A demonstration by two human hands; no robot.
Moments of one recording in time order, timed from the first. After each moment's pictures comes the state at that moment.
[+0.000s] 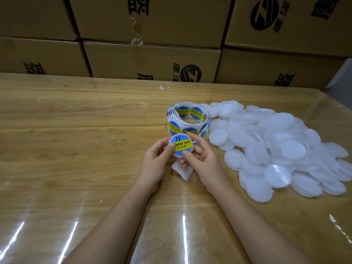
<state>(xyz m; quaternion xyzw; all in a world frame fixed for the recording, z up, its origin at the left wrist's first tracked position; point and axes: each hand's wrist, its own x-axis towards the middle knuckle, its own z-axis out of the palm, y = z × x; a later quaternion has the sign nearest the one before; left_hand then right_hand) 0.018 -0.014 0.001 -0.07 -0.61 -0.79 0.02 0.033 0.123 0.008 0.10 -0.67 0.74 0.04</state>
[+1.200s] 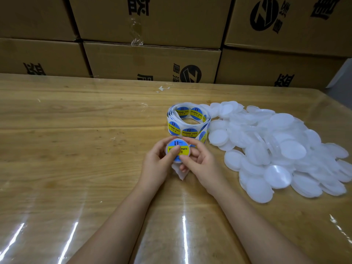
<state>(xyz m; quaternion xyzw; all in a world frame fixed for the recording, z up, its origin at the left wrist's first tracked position) 0.023 -0.012 0.005 -0.08 -0.68 -0.72 0.08 0.031 0.123 0.003 0.12 -0.68 0.72 0.01</state>
